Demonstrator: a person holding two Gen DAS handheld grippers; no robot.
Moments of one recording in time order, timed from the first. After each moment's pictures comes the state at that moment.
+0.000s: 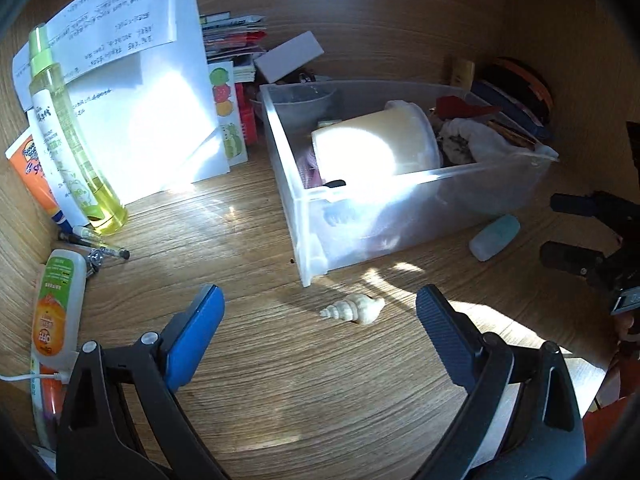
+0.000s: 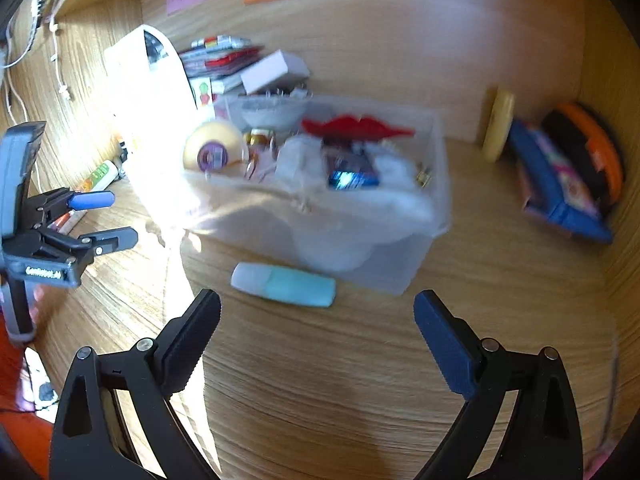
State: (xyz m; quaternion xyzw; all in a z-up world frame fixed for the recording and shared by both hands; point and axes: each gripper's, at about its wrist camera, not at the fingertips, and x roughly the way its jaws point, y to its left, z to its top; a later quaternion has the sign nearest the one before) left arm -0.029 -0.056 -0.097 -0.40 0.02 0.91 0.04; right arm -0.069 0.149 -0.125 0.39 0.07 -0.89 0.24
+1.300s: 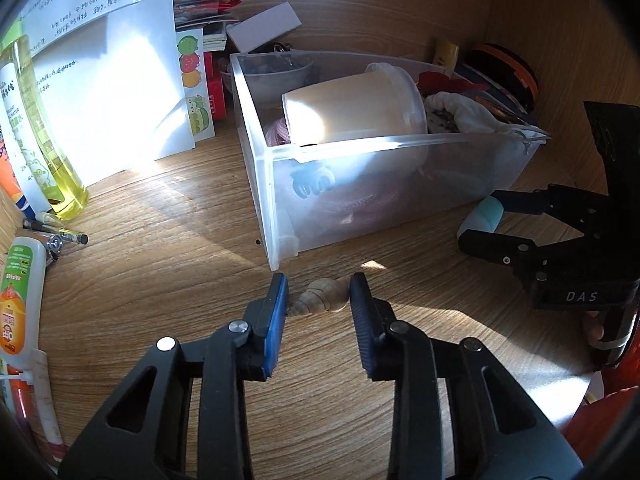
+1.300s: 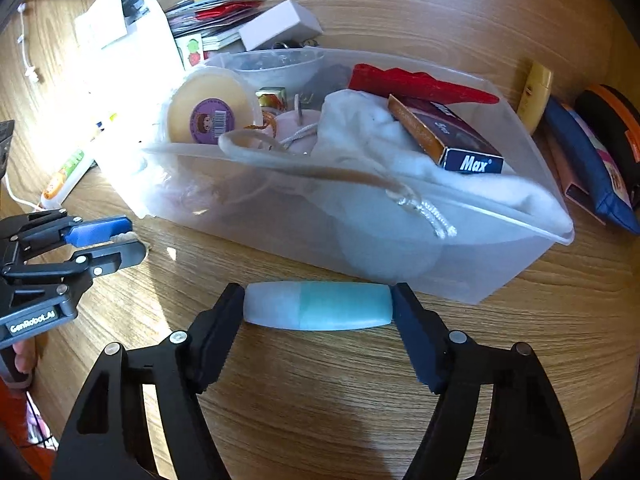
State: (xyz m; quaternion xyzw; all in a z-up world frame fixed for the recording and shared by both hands) left arm -0.034 -0.058 -0.115 -0.43 -0.01 0.90 0.09; right arm -0.095 0.111 -0.150 0.43 0.08 -0.87 0.22
